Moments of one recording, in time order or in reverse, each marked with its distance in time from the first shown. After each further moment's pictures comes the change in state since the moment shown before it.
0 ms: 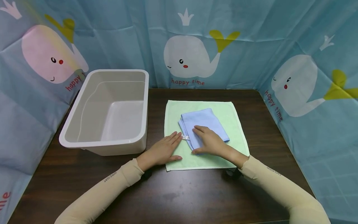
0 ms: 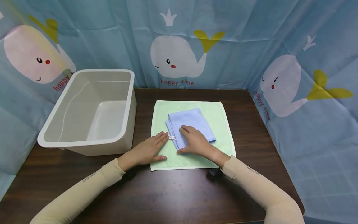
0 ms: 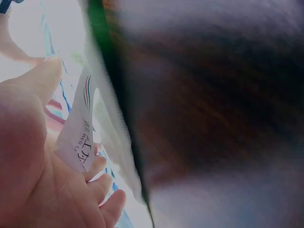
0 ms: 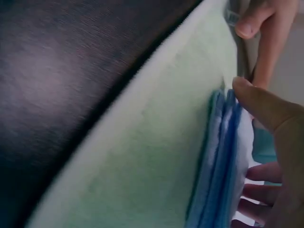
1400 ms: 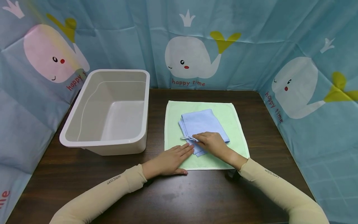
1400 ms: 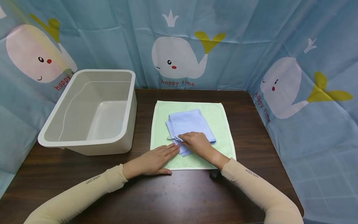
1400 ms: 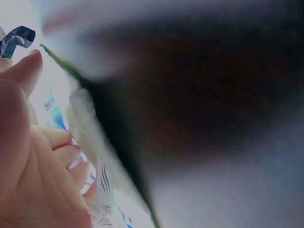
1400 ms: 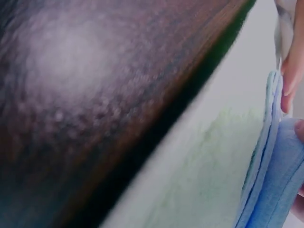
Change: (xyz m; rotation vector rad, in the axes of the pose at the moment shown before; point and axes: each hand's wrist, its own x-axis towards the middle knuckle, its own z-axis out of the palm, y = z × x) left_hand -0.006 0.032 0.010 0.055 0.006 0.224; right_hand -0.006 0.012 0.011 -0.129 0.377 -0.316
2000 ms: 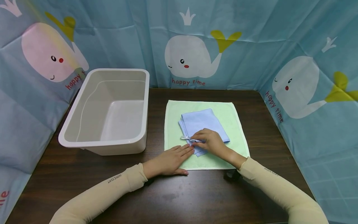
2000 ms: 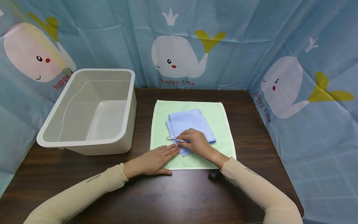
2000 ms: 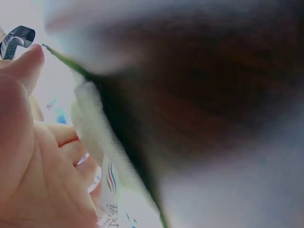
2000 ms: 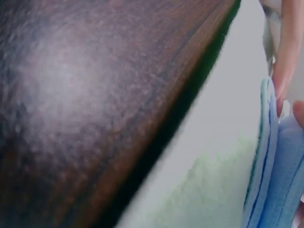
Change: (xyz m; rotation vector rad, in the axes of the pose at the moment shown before) left_hand 0.003 0.000 -0.002 0.002 -0.042 0.004; right_hand 0.003 0.004 0.007 0.289 0.024 0.098
